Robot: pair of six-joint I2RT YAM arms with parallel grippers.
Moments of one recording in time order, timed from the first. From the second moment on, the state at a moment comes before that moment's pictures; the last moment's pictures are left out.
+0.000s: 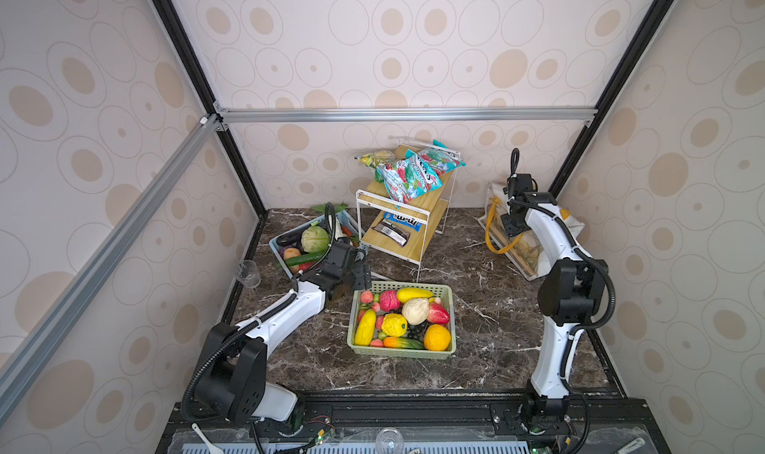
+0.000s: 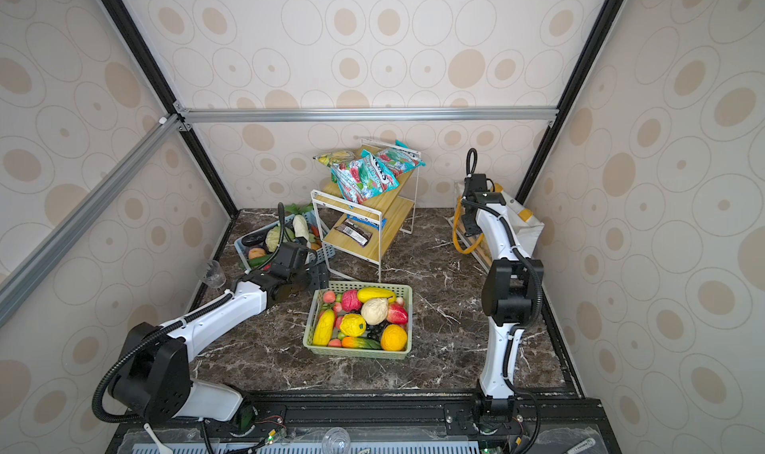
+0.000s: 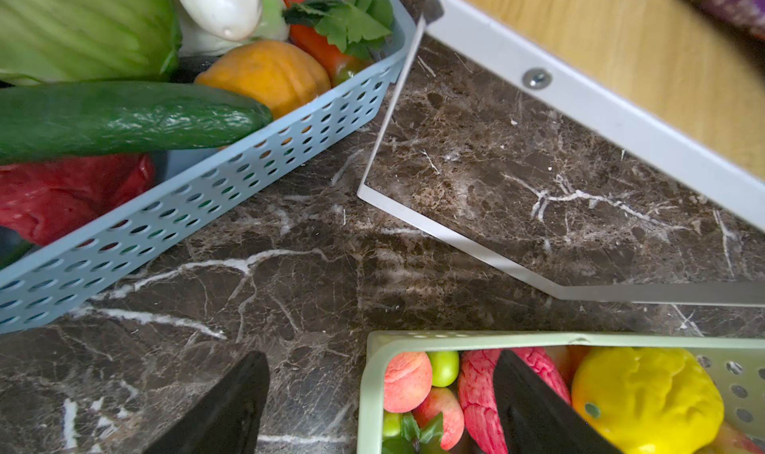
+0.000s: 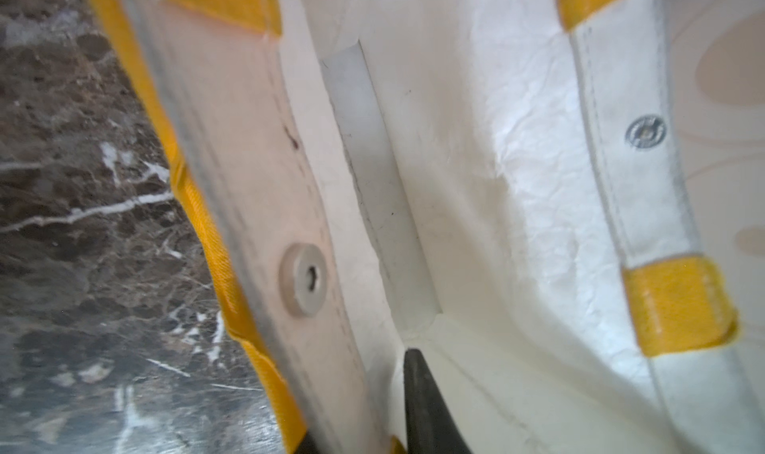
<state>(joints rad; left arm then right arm) -0.42 1.43 0.95 -0.36 -0.11 -0.45 0.01 2.10 2.02 -0.98 0.40 -0.24</state>
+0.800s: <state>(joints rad) -0.42 1.42 0.95 -0.35 -0.08 -0.45 0.21 1.76 1.68 -1.25 0.35 0.08</state>
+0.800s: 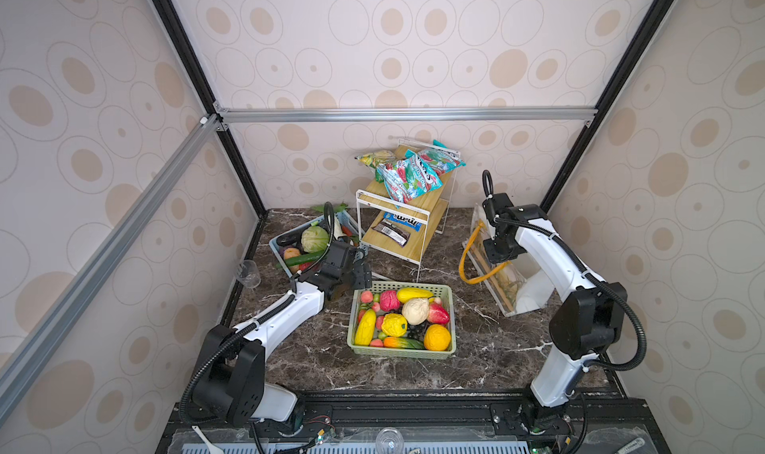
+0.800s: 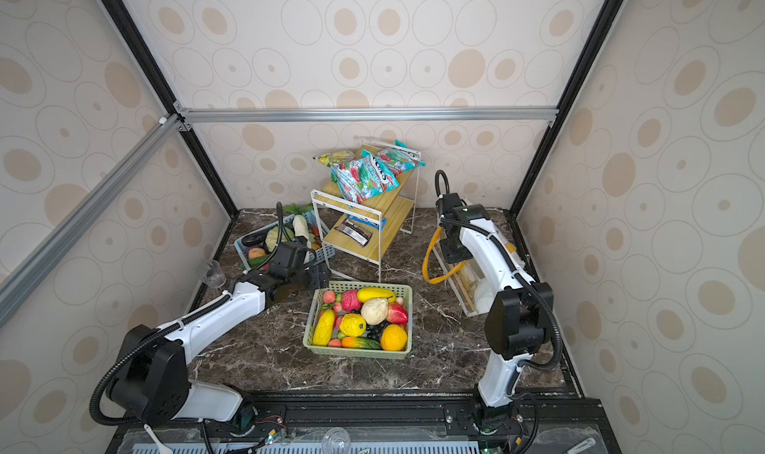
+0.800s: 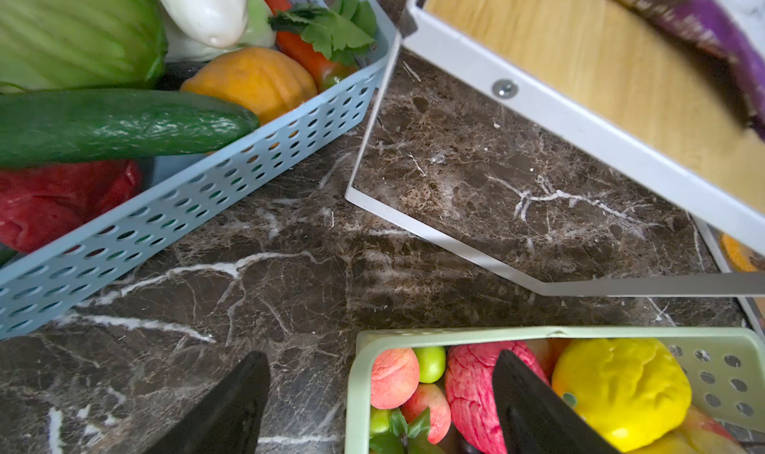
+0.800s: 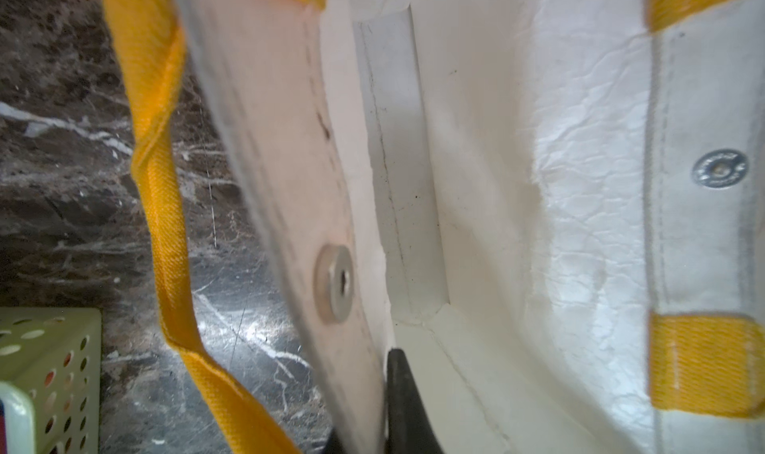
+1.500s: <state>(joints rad) -0.42 1.41 0.91 -0.31 -0.07 -0.45 0.23 1.56 1.46 -1.24 0.04 0.39</state>
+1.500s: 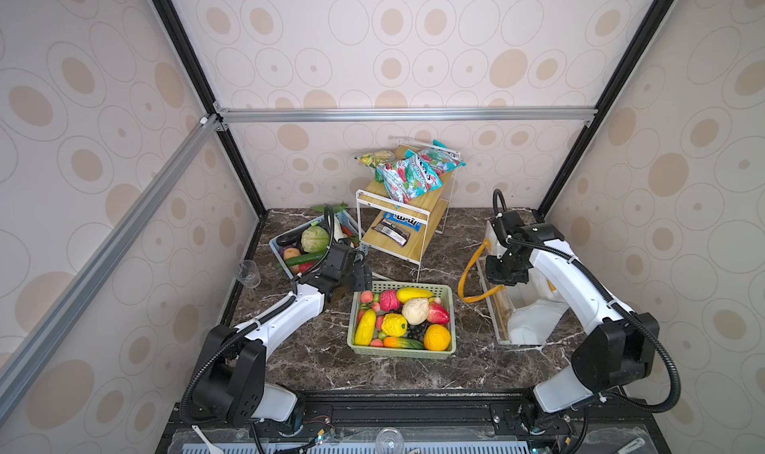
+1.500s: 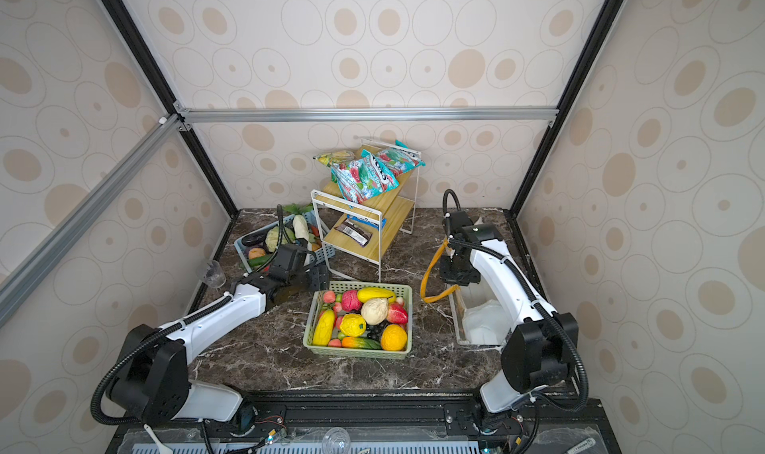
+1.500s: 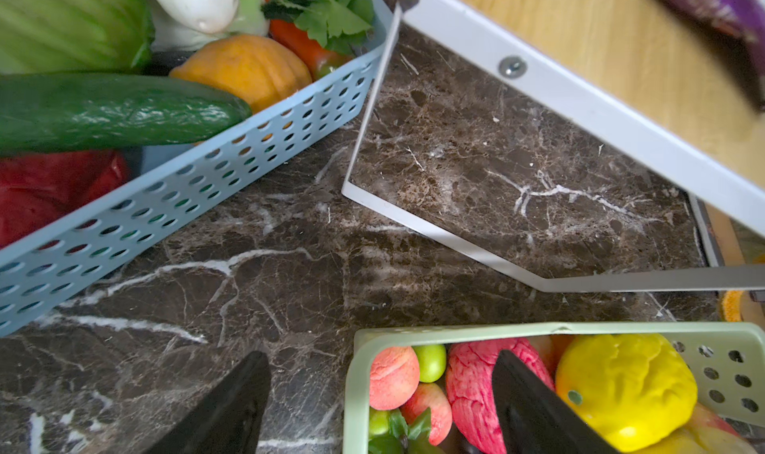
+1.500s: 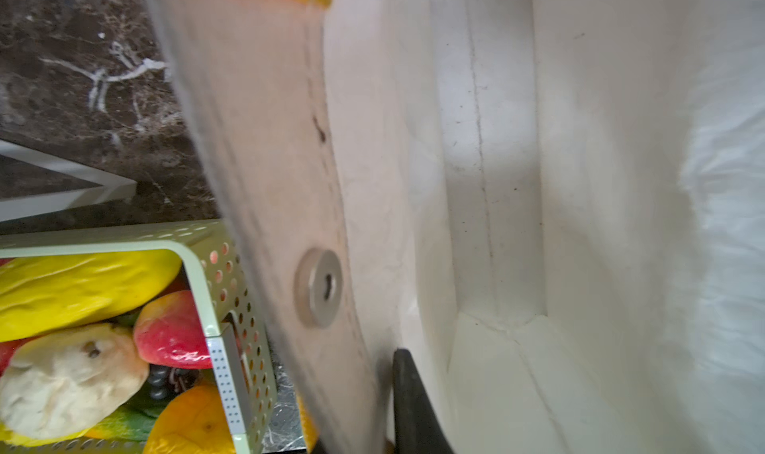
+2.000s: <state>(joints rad) -0.42 1.37 0.87 -0.31 -0.07 -0.46 0.23 1.54 1.50 -1.24 0.03 0.38</state>
